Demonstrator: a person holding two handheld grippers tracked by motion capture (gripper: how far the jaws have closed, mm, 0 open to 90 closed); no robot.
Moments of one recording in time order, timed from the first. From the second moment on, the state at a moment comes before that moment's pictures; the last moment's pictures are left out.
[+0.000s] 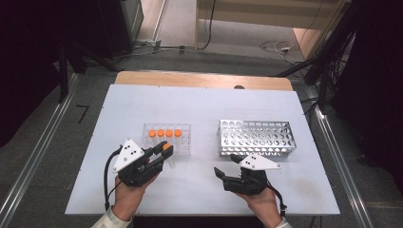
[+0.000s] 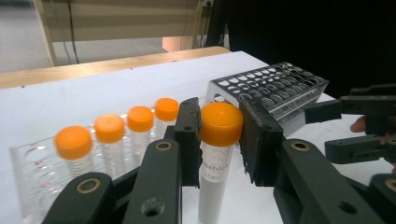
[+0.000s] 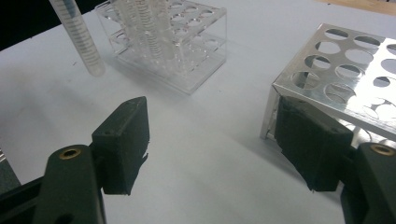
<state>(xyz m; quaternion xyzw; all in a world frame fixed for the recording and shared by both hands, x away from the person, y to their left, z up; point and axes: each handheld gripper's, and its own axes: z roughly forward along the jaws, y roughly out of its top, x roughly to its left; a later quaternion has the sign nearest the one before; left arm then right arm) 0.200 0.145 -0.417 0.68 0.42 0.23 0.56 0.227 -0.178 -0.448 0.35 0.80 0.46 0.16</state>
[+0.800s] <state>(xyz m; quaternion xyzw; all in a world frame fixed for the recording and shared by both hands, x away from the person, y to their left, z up) 0.215 0.187 -0.405 0.65 0.46 0.26 0.54 0.230 -0.190 -0.448 0.37 0.79 0.46 0.16</state>
